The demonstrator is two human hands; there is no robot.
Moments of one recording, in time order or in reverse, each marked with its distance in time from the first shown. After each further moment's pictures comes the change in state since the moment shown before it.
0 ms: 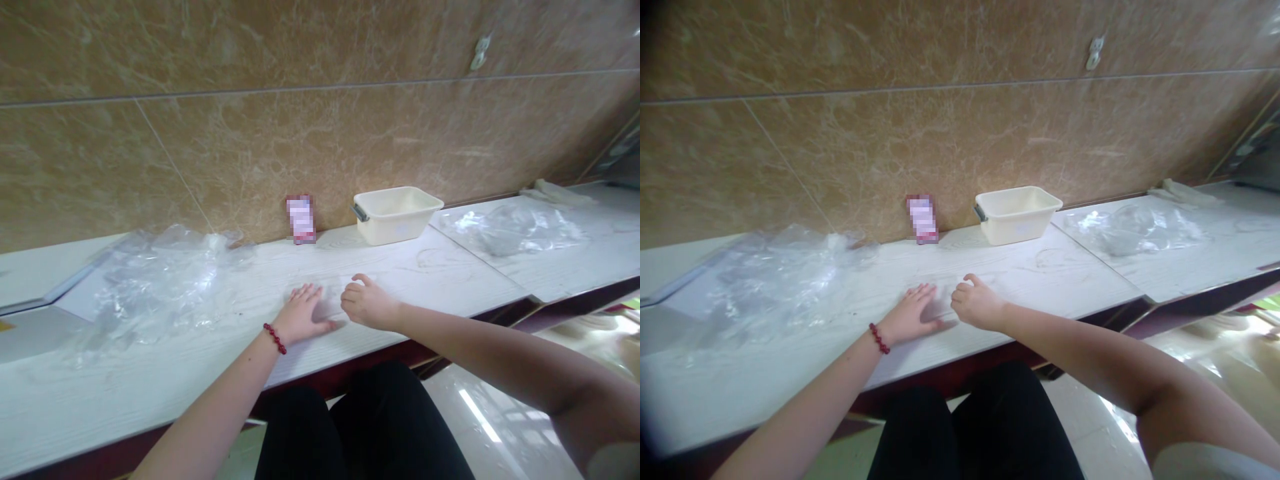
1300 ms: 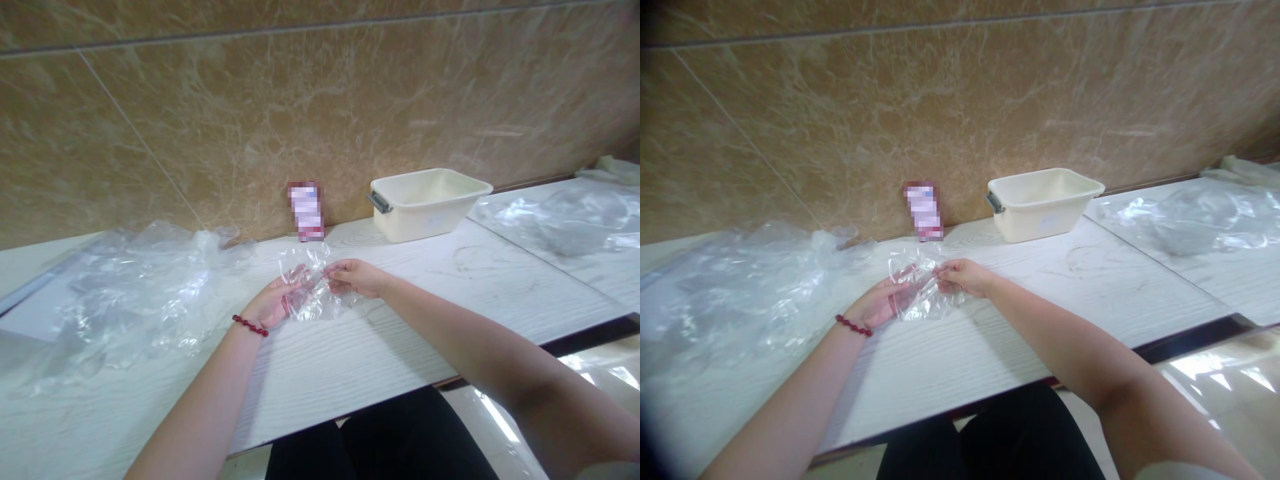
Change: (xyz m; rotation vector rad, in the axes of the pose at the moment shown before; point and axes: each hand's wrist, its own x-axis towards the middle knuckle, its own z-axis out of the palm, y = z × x) left_hand 0.034 -0.065 -0.017 -1.869 0.053 -0.382; right_hand 0.081 0.054 0.067 1.998 0.057 0.742
